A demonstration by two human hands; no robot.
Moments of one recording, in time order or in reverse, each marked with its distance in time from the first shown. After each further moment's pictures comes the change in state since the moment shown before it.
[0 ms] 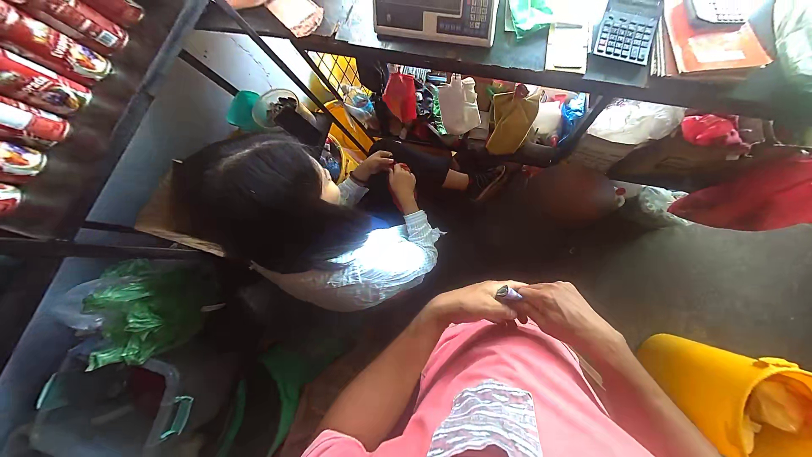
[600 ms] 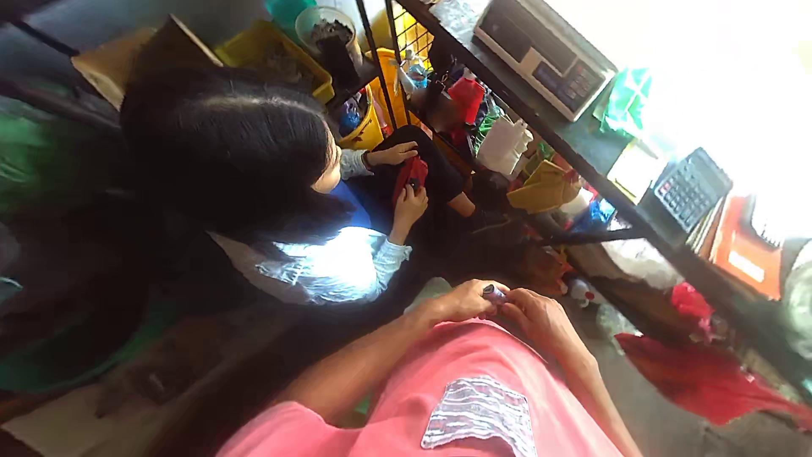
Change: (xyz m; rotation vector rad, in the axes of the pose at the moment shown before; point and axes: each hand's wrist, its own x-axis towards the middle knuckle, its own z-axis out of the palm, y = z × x) left_hand 0.086 0.021 -0.118 -0.028 0.574 0.084; right_hand 0.171 0.093 -0.100 -0.159 -0.356 0.127
